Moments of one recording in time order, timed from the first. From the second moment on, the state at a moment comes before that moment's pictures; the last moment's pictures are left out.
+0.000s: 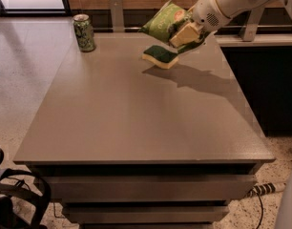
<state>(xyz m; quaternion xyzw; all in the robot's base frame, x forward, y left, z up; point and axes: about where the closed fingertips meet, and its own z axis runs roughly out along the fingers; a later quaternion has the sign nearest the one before) 0.692 -0.107 0.945 -0.56 0.73 0.11 0.37</state>
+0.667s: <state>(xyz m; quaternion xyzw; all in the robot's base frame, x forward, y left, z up) 0.748 -0.060 0.952 -0.58 0.70 0.09 0.40</state>
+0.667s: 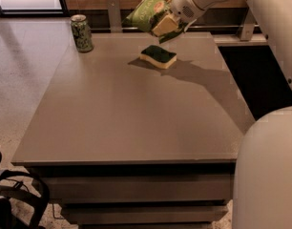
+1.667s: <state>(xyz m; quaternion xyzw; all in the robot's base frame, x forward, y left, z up) 0.794 -0.036 0.907 -0.57 0.73 0.10 0.36</state>
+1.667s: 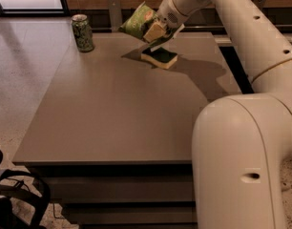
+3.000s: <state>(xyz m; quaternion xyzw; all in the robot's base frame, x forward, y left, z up) 0.837 0.036 0.886 -0.59 0.70 0.13 0.38</state>
